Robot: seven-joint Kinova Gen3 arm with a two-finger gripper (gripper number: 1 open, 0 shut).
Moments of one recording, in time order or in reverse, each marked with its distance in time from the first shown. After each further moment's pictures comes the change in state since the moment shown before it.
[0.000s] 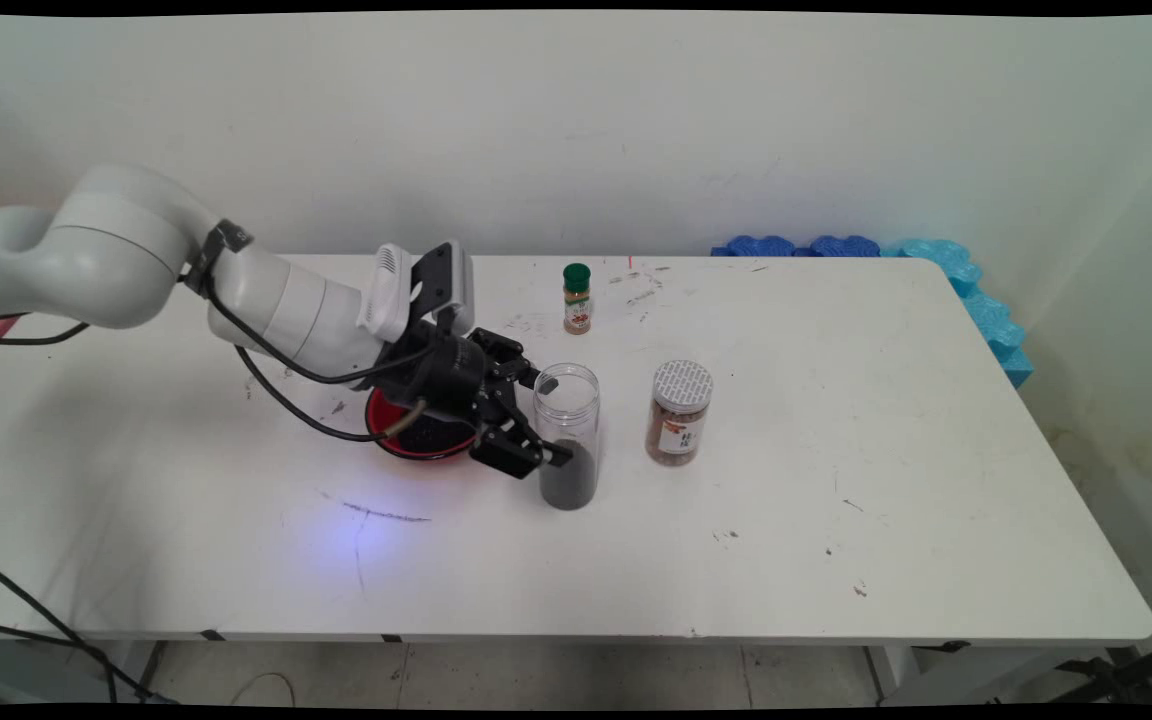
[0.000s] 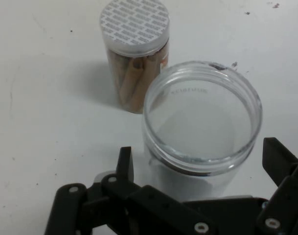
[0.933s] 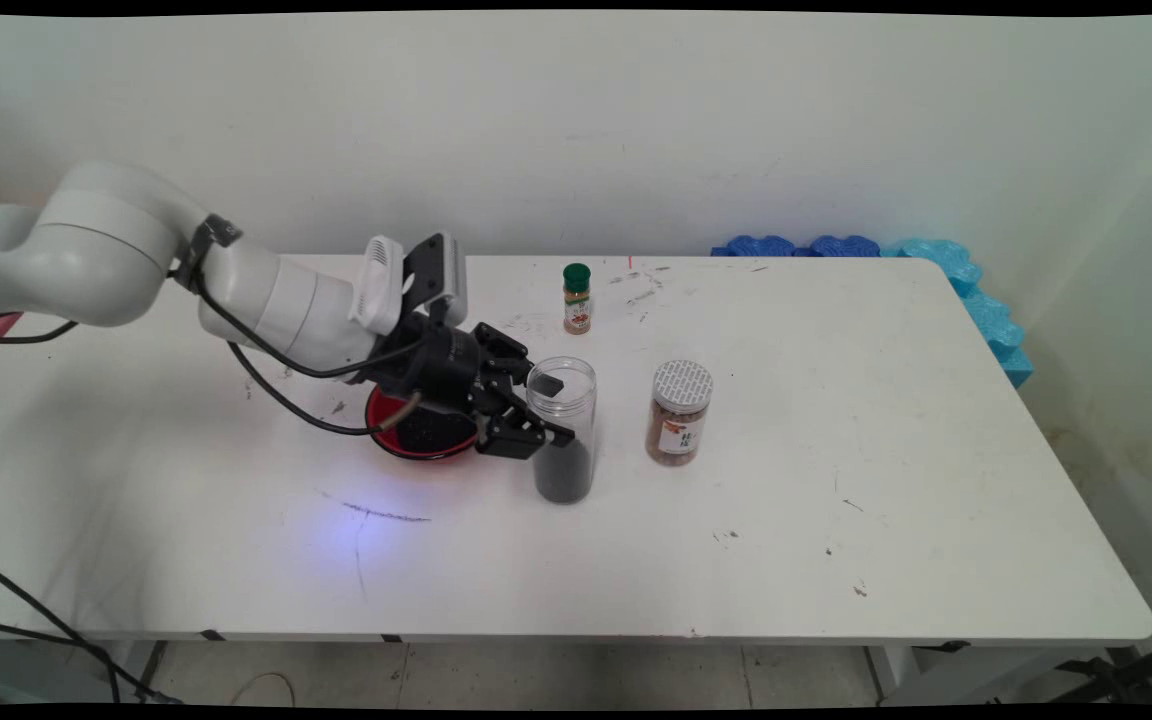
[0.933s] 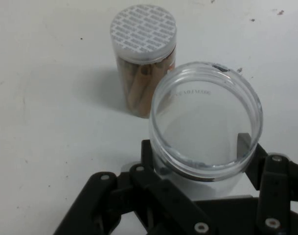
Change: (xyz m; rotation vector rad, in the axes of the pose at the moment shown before) arm 0.001 -0.001 -0.010 0.019 0.018 0.007
